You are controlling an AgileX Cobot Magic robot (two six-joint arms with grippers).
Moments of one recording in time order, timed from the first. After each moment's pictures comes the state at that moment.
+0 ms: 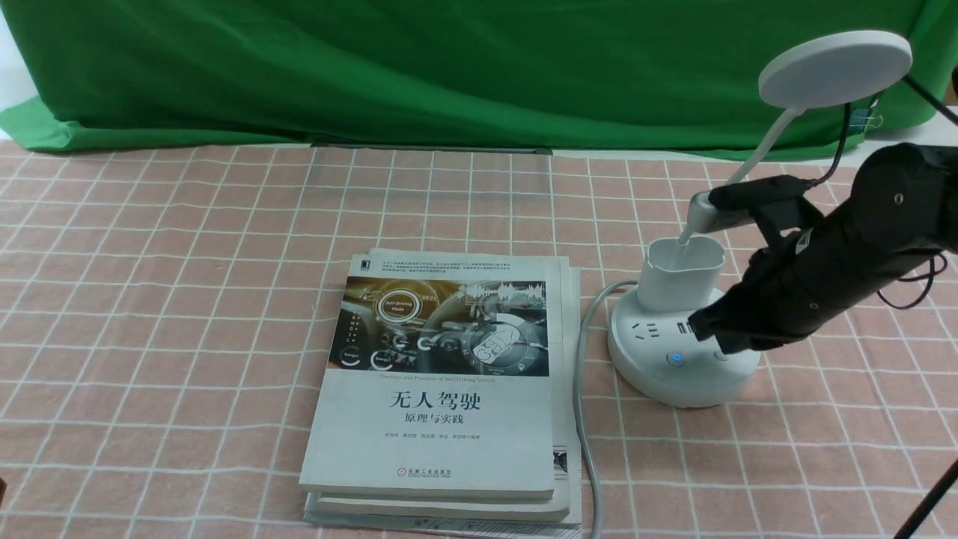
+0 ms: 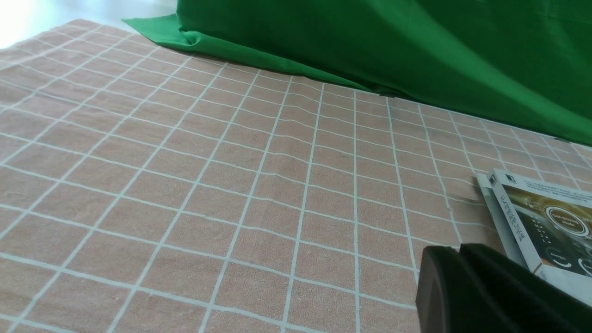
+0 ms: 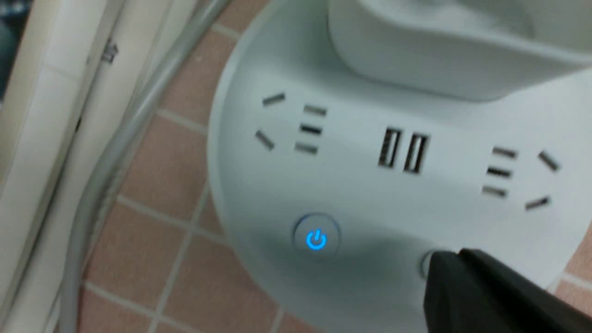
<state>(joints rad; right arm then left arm) 0.26 1.79 -1.15 0.16 0.64 -0.23 0.06 0.00 0.01 0.04 0.24 -0.21</state>
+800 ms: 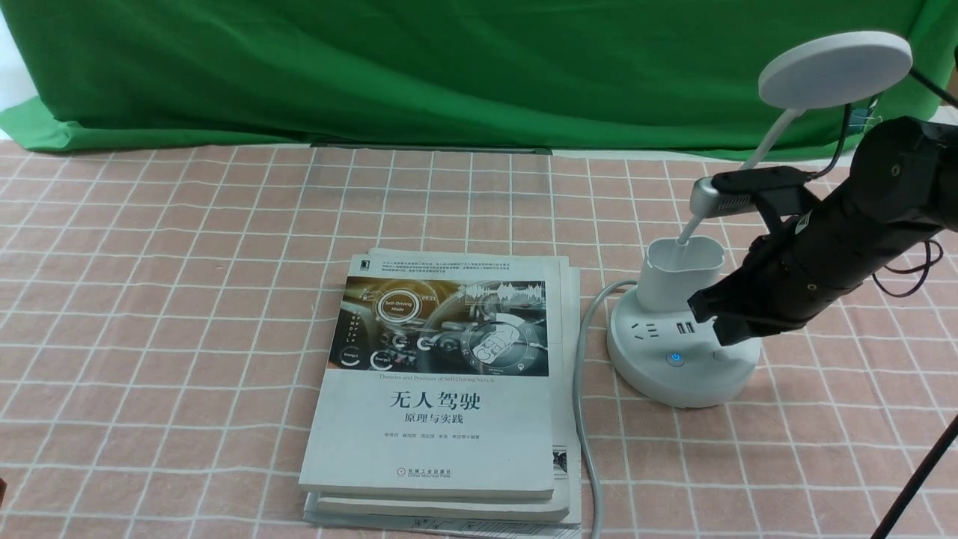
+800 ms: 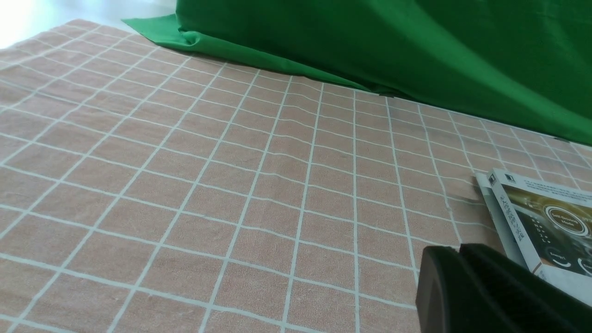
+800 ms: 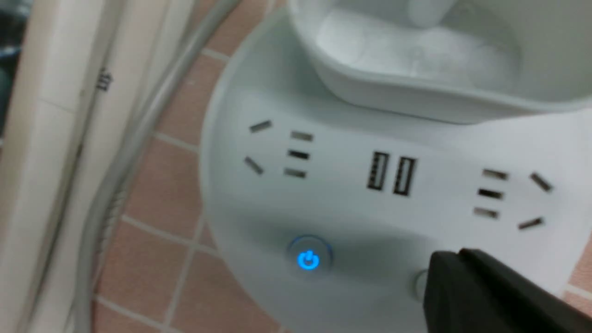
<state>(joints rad) 0.24 1.83 -1.22 0.22 0.72 -0.26 0.06 0.00 0.01 0.04 0.24 -0.21</state>
